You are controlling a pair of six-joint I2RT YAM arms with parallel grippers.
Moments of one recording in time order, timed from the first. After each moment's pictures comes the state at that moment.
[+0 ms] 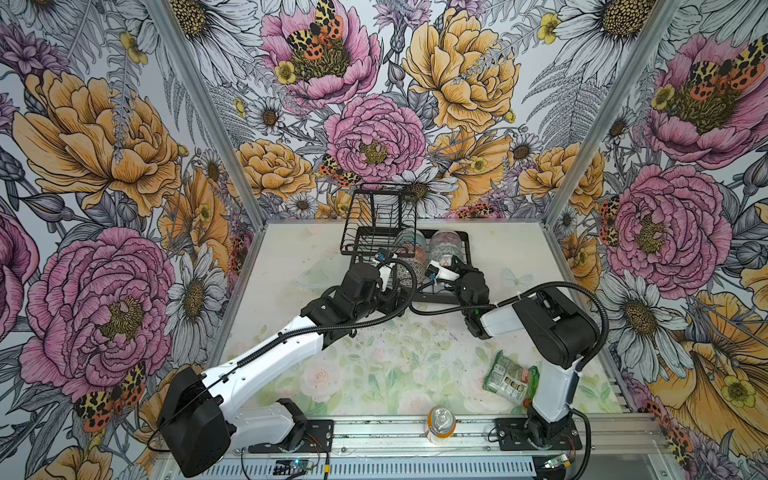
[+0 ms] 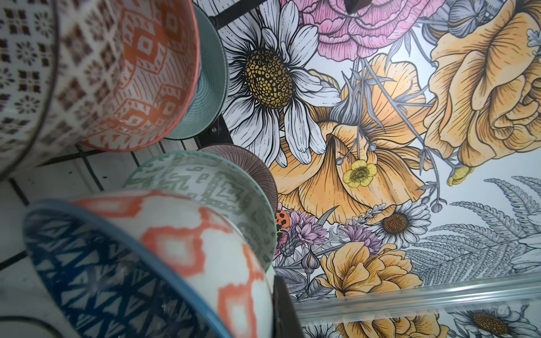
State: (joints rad) left arm -0.74 1.22 0.95 -0.25 -0.09 -0.21; right arm 0.45 1.89 0.70 1.07 0.36 -1.14
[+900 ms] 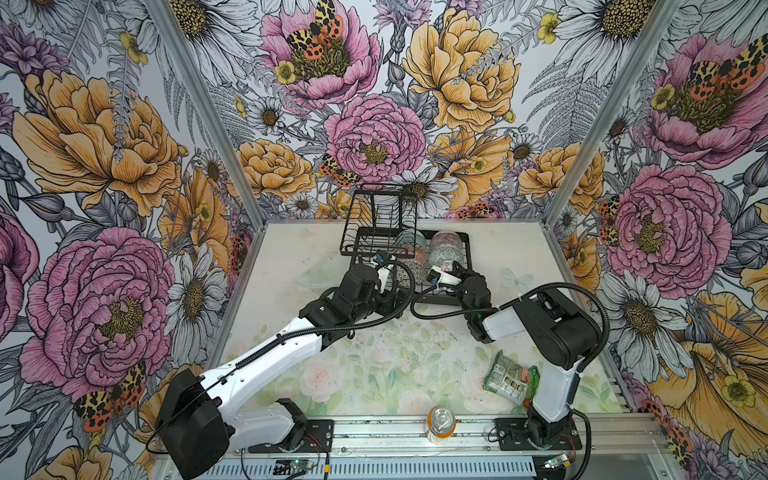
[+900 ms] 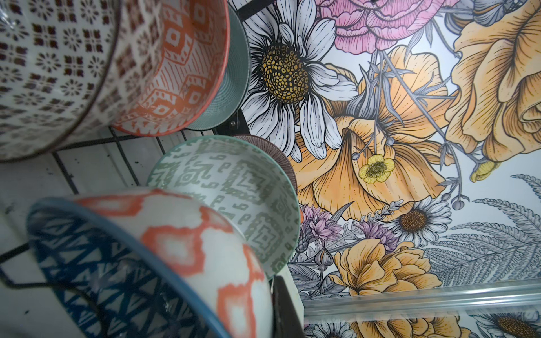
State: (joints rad) left arm -0.73 1.21 0.94 -0.26 -0.09 -0.21; right arm 0.45 1.88 0.66 1.06 0.34 -1.11
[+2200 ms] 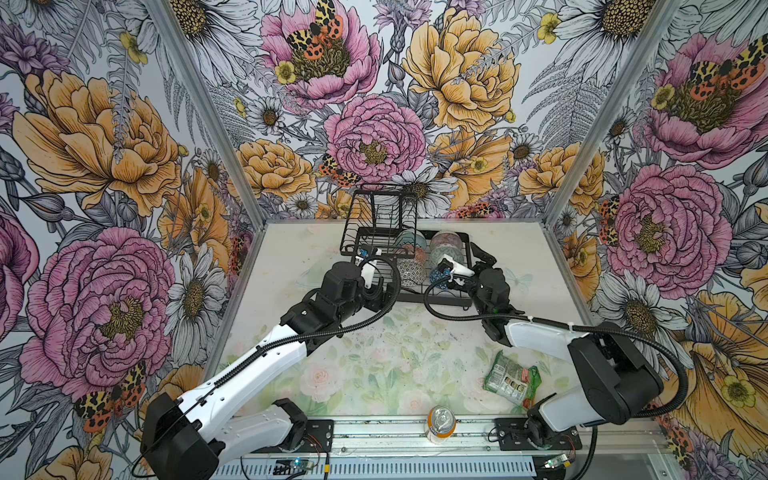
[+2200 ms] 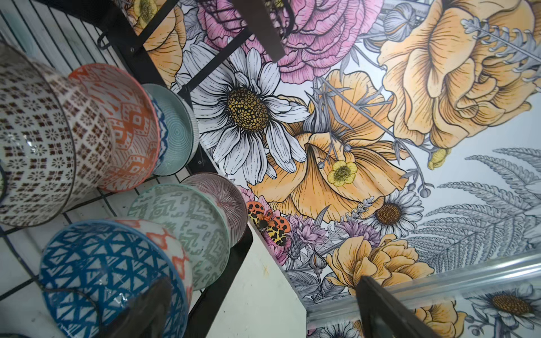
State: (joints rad) left arm -0.66 1.07 0.91 -0.26 -0.10 -0.16; right arm 0.46 1.44 0.62 0.72 0.28 -0.90
